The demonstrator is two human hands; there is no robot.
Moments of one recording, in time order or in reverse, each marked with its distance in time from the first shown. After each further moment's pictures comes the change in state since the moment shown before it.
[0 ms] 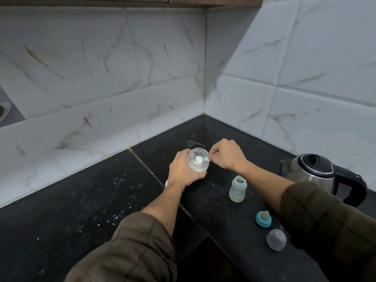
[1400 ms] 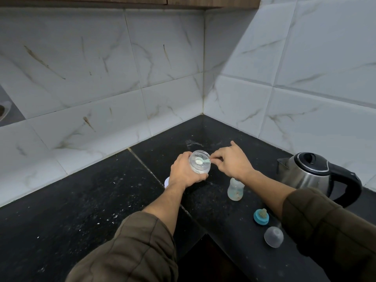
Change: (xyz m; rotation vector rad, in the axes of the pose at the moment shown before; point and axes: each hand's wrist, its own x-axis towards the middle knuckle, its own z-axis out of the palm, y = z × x) left_hand -0.009 0.006 0.005 -0.032 -0.050 -0.046; right_hand -0.022 0.025 0.002 -0.168 0.089 -0.275
